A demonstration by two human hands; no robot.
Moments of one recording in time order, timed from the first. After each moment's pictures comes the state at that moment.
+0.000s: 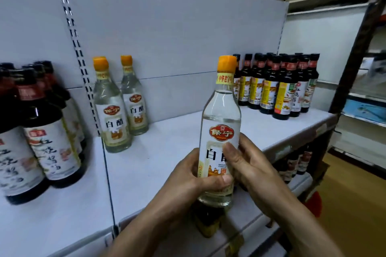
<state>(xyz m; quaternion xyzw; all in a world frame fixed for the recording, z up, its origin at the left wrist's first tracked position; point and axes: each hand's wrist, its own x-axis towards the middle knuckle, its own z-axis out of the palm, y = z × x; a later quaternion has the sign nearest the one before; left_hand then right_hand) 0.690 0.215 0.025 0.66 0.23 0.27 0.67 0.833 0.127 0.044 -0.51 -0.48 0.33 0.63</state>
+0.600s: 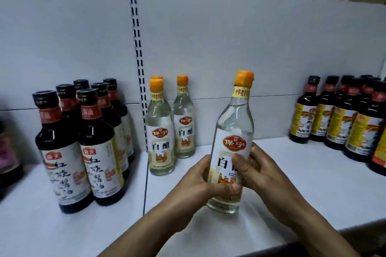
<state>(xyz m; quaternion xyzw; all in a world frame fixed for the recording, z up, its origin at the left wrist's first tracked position) 0.678 0.321 0.044 0.64 0.32 0.33 0.61 0.847 0.270 0.065 -0.46 -0.56 0.40 0.56</state>
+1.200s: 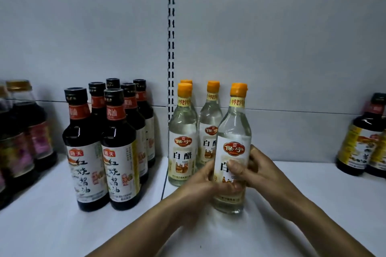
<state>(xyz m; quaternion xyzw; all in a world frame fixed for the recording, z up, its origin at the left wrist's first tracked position) 0.667 0.381 0.031 0.58 0.36 0.38 0.63 0.841 0.362 0.065 -0.44 -0.62 0.44 0.48</state>
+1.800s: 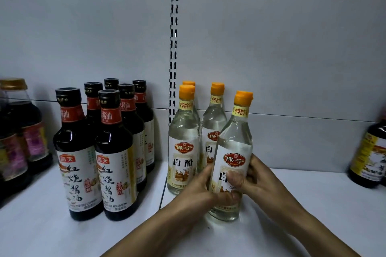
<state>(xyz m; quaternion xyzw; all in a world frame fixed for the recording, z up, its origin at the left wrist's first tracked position) 0.666 0.397 0.023 0.60 0.38 0.40 0.57 0.841 0.388 0.045 -0.43 -0.64 0.43 0.47</state>
